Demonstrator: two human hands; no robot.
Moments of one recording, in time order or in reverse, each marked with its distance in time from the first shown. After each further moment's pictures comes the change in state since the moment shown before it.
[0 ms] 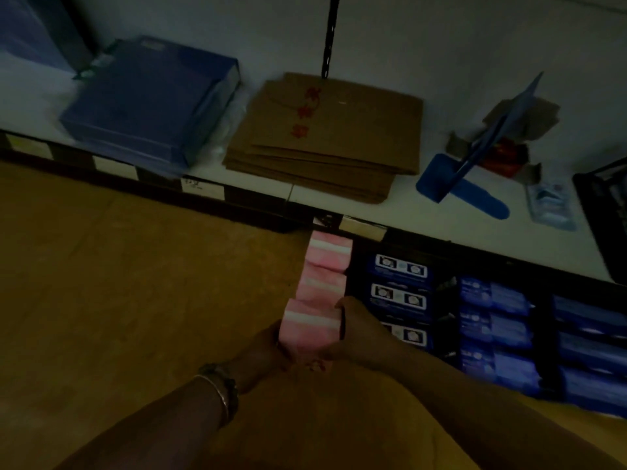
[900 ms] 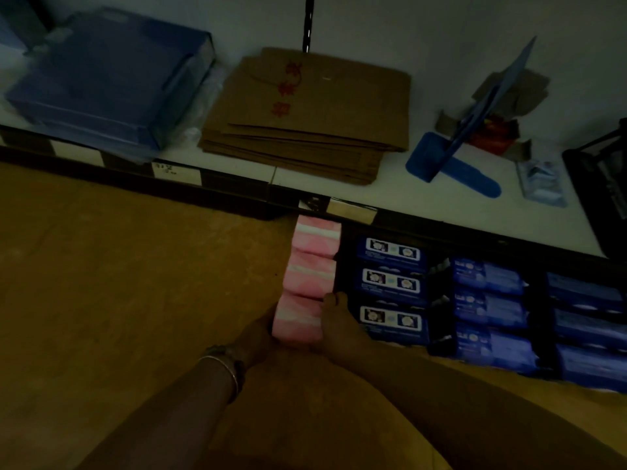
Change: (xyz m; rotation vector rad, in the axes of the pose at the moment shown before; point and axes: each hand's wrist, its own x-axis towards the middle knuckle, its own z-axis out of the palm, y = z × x) left_hand 0.049 -0.023 0.009 0.262 0.036 0.116; right_hand 0.034 0.026 0.043 -0.392 0.022 0.123
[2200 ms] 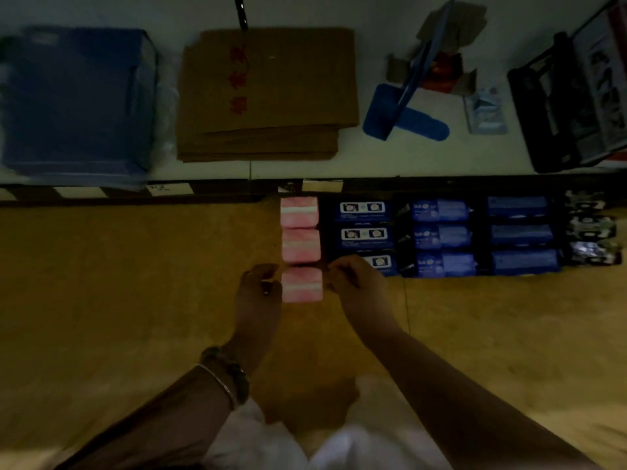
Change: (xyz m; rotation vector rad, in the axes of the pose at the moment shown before) left_hand -0.129 0.150 -0.052 -0.060 0.373 -0.062; right_hand -0.142 -0.061 -0.115 0.985 0.419 0.198
